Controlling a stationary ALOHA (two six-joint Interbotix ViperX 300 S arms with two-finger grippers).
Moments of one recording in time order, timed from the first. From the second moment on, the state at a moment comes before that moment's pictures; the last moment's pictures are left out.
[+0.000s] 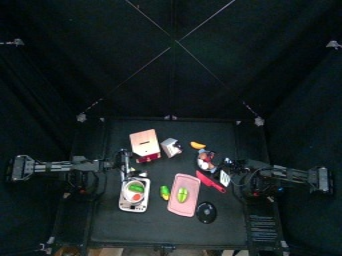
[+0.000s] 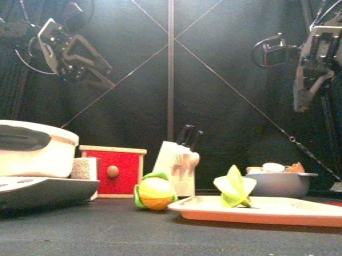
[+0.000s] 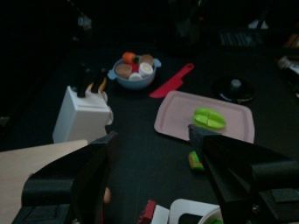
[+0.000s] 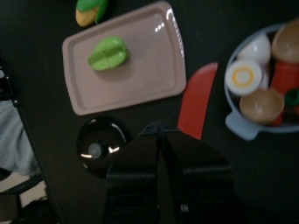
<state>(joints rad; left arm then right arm) 0.17 -0.71 1.04 0.18 -0.08 -0.13 -0.27 -0.78 0.95 0.27 0.81 0.17</state>
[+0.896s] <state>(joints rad) 0.12 -0.71 1.13 0.16 -0.22 -0.13 0.17 -0.69 1.09 -0.39 0.74 1.06</state>
